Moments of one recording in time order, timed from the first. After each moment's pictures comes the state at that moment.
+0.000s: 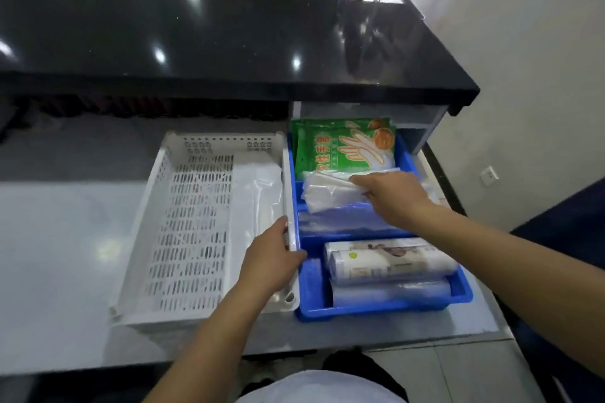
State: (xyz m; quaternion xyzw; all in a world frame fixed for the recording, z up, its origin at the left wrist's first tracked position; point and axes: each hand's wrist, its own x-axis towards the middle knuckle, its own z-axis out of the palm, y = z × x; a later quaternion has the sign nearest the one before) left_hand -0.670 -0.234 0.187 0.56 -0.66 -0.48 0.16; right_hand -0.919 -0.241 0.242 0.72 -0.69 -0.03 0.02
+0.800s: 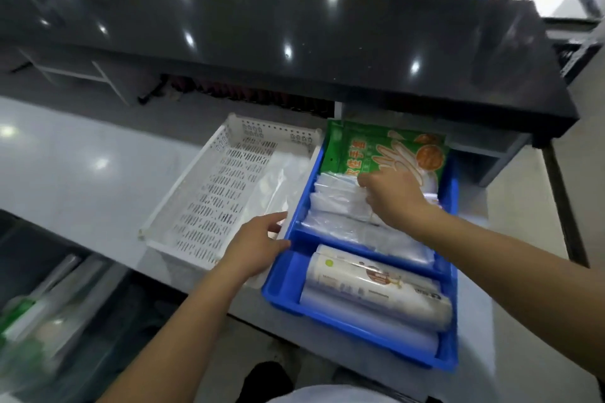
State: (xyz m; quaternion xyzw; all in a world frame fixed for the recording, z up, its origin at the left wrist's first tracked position) left_hand -0.694 -0.209 0.201 0.72 -0.55 -0.38 0.17; right_hand -0.952 -0.307 0.210 0.83 -0.55 0.02 -0.02
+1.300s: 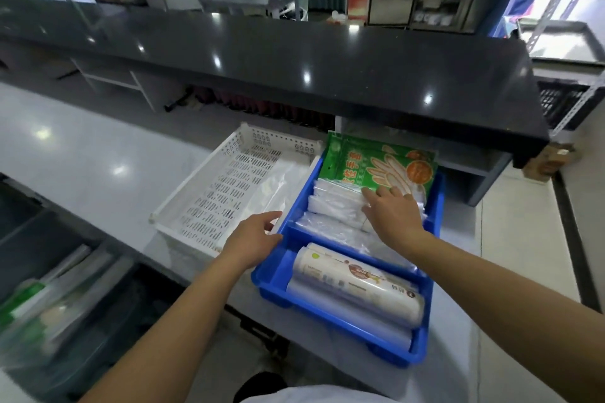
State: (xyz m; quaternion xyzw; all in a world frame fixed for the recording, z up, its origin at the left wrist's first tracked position) left_hand -0.713 -0.191 0.210 0.76 -0.53 -0.33 0.17; right_hand -0.978 -0.282 0.190 0.82 -0.57 0.04 -0.01
